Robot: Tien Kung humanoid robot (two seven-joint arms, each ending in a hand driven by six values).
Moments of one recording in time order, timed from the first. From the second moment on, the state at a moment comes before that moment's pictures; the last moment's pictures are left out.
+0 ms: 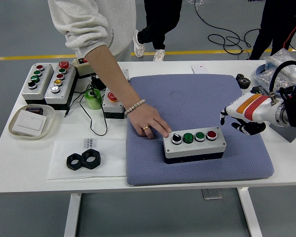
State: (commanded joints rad) left arm -0.06 0.12 -0.88 -0.18 1.18 -0.16 0.07; right arm 0.68 -0.63 0.87 1.53 -2.27 0.58 0.15
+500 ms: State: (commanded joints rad) left arm -0.06 0.12 -0.87 -0.18 1.18 -0.16 0.07; right arm 0.66 -0.61 0.86 1.53 -2.27 0.57 0.15
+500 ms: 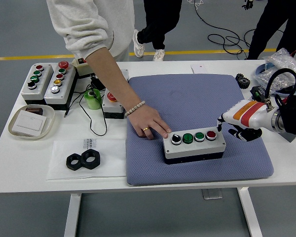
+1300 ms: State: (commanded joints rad) left arm -0.06 0.12 -0.86 -0.18 1.17 -0.16 0.06; right arm 0.66 -0.59 0.86 1.51 -2.27 0.57 0.15
